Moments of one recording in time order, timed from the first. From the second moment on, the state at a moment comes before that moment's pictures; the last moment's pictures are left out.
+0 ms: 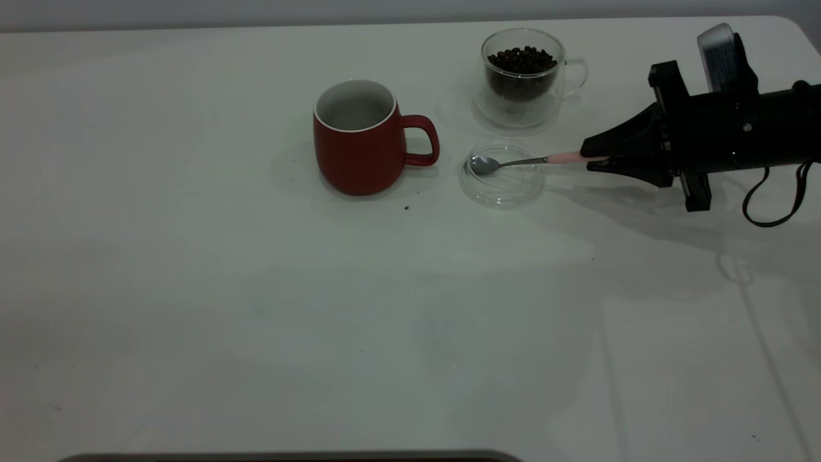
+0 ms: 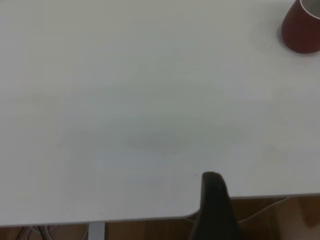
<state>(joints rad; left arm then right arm) -0.08 -0.02 -0.49 0.02 1.14 -0.04 -0.10 2.53 -1.11 1.80 0.96 -1.36</state>
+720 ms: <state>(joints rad) -0.08 -0.02 -0.49 0.02 1.14 -0.04 -0.10 2.52 -1.11 1.75 0.94 -1.34</state>
